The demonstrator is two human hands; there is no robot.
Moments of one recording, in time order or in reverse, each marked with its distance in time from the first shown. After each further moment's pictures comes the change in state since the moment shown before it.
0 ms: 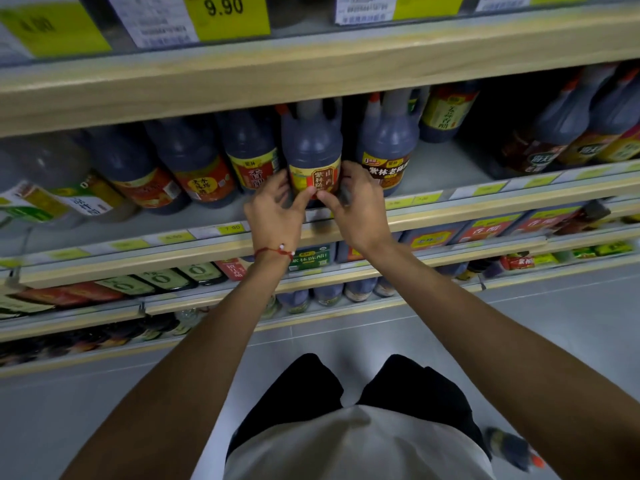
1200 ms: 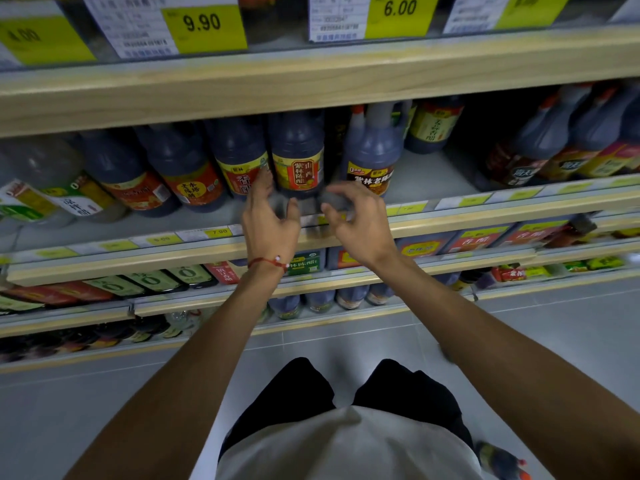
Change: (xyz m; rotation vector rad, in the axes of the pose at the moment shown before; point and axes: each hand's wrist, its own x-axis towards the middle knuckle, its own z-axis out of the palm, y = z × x) left_hand -0.011 0.002 0.005 0.263 0.073 0.070; right_hand -0.017 0.000 -0.036 -0.080 -0.045 -0.117
